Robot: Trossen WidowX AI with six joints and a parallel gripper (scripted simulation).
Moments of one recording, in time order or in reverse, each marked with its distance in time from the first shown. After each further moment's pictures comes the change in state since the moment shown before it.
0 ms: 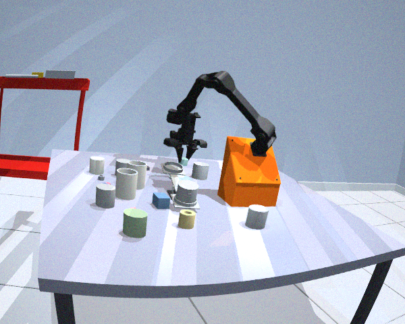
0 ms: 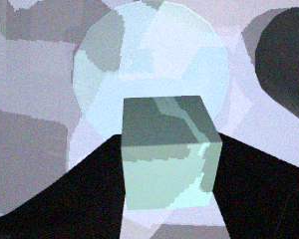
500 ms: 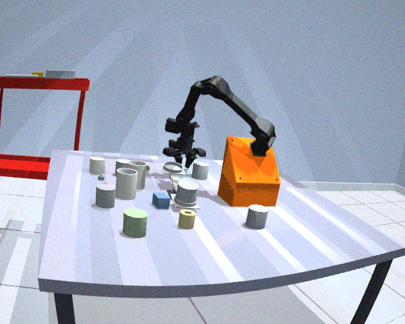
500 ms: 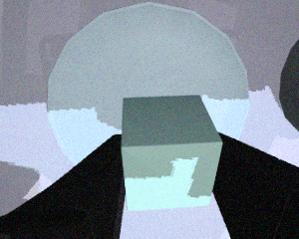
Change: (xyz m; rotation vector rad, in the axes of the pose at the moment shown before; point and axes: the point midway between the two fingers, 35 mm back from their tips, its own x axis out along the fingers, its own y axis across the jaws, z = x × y) arm 0.042 -0.004 0.002 -0.018 -0.004 -0.007
